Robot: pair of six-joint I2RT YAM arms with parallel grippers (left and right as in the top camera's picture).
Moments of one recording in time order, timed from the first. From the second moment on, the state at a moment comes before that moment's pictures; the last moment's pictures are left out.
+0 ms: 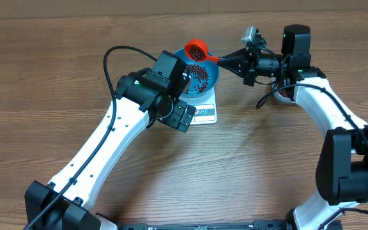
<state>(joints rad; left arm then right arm) -0.52 1.62 1.49 -1.14 0.02 -0.07 0.07 1.84 1.27 0.00 -1.18 -0.43</state>
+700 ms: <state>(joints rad) -0.52 1.62 1.49 -1.14 0.02 -0.07 0.07 1.84 1.27 -0.01 -1.17 -0.43</state>
